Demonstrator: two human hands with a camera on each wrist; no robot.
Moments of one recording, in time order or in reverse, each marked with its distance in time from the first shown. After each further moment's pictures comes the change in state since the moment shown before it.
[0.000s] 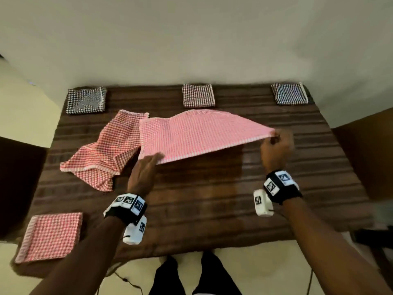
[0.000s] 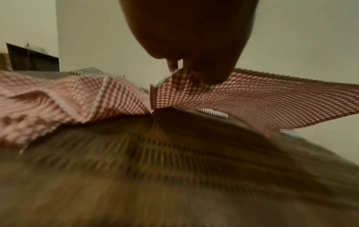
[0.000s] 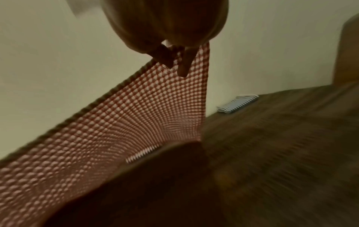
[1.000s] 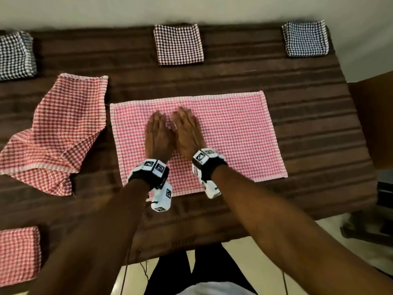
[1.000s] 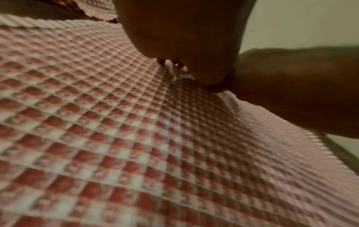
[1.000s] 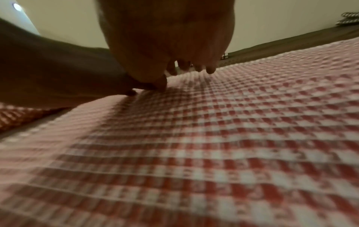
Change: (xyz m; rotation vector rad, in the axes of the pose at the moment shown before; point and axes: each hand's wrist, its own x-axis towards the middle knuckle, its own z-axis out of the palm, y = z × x) left_hand 0.109 0.032 0.143 0.030 -0.108 -0.129; right_hand -0.110 -0.011 0.183 -0.434 -1.118 -0.327
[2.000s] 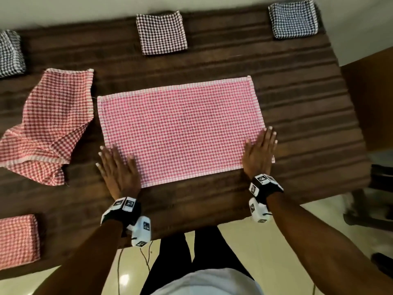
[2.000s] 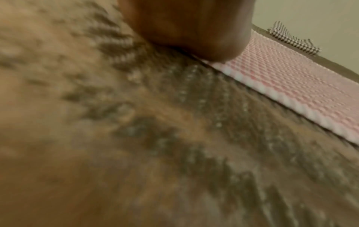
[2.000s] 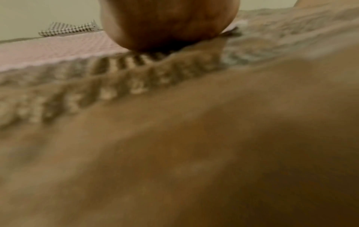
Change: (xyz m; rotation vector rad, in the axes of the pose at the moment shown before) left_hand -0.130 -0.045 -0.003 0.142 0.159 -0.419; right_hand -0.166 0.192 0.003 0.022 0.374 0.624
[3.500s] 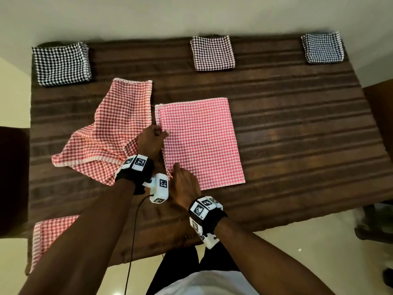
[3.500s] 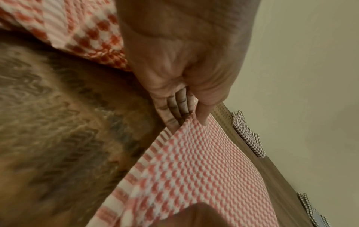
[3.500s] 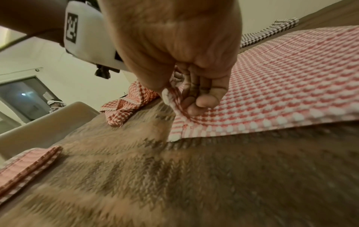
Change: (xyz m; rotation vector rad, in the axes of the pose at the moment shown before) left_hand 0.150 -0.028 -0.072 -0.493 -0.401 -0.002; right_hand -0.185 -0.322 0.031 0.153 -0.622 -0.413
